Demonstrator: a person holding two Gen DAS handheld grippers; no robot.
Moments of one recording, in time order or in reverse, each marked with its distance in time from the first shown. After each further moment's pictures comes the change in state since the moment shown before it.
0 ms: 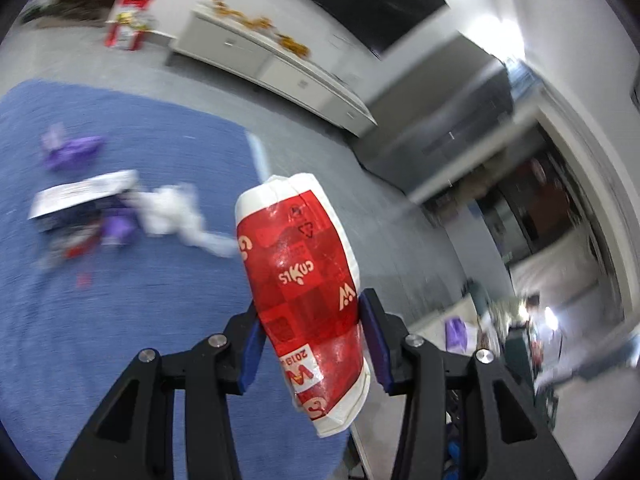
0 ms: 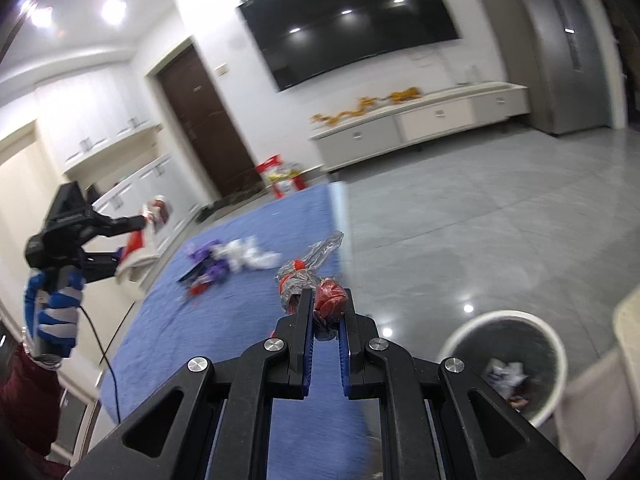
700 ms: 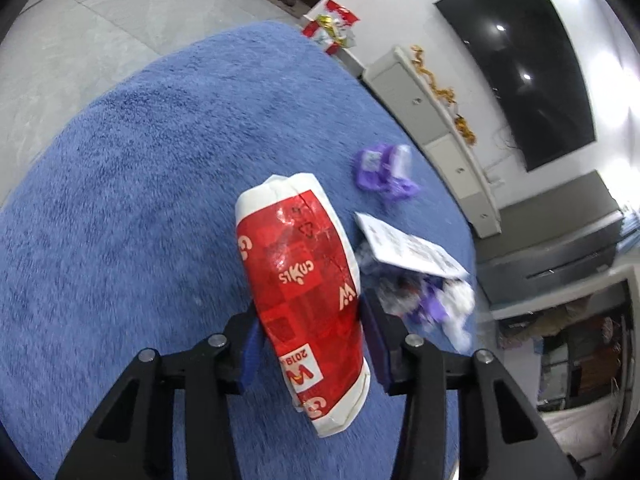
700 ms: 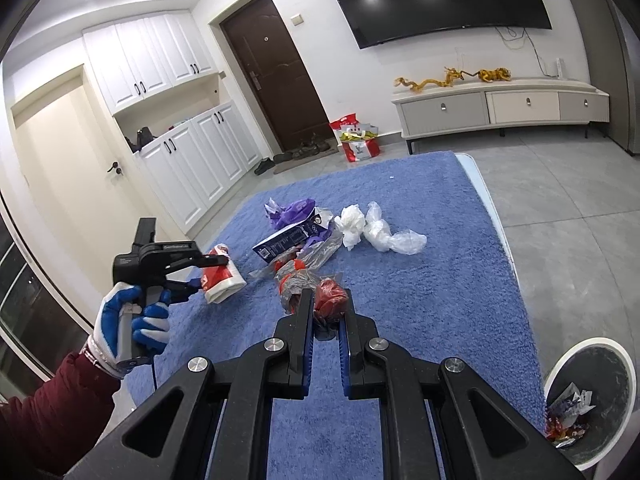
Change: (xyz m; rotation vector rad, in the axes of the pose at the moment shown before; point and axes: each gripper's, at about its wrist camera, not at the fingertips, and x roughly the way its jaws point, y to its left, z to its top) left arm -0.083 0.275 -0.032 -0.503 -0.212 0.304; right arm 0.110 0.154 -0.004 -0.173 0.154 0.217
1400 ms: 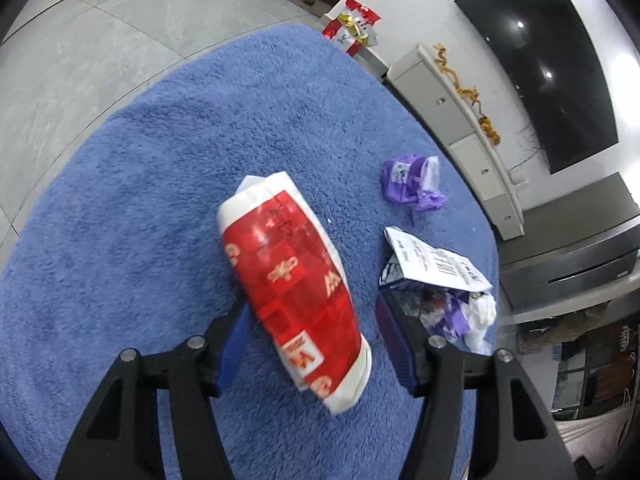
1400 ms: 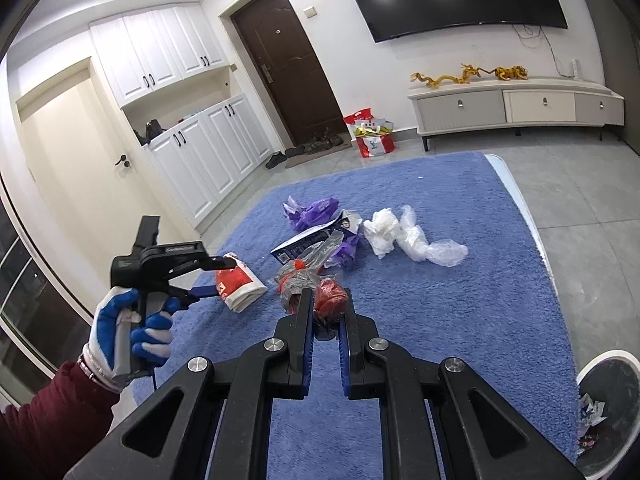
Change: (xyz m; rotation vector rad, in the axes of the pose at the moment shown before) left arm 0.008 0.003 0.018 -0.027 0.003 0.135; right arm 0.038 0.024 0.011 -0.019 0.021 0.033
